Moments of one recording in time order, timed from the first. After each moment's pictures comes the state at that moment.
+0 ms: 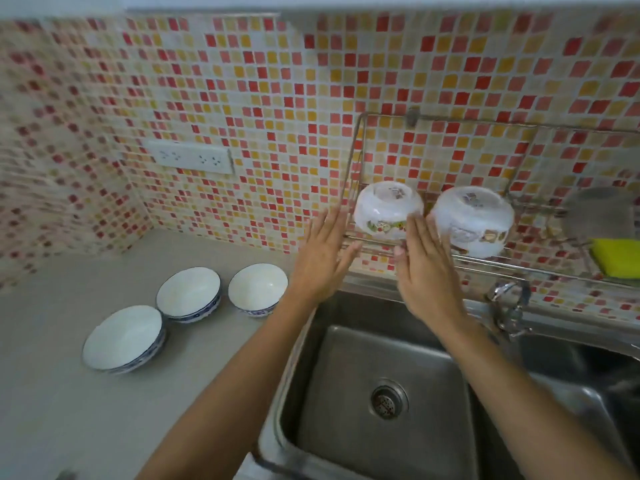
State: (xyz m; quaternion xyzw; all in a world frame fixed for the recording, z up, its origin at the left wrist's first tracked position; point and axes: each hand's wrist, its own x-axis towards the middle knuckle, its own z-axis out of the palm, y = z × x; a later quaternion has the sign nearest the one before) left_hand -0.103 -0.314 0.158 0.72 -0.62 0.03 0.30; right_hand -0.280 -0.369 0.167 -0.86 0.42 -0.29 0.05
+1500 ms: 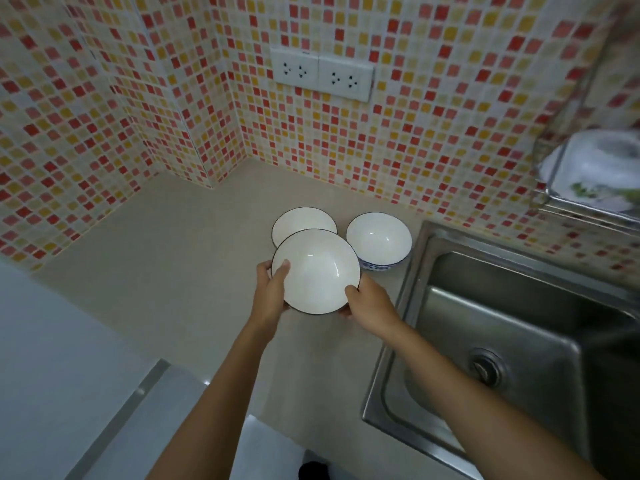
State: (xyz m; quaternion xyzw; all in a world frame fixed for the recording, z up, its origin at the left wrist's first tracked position) left_hand 0.117 -0.097 0.042 0.69 -0.06 -0.36 0.62; right_hand -0.020 -0.204 0.044 -0.72 0.46 -0.05 0.52
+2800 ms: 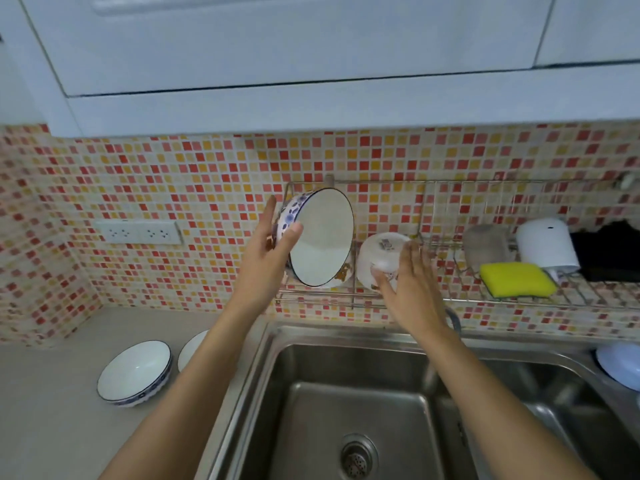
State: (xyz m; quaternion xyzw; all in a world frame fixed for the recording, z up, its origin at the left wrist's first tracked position) left_hand -0.166 -0.311 0.284 0.55 -0.50 -0.19 0.64; right_hand -0.366 -0.426 0.195 -0.79 0.54 -0.28 0.06
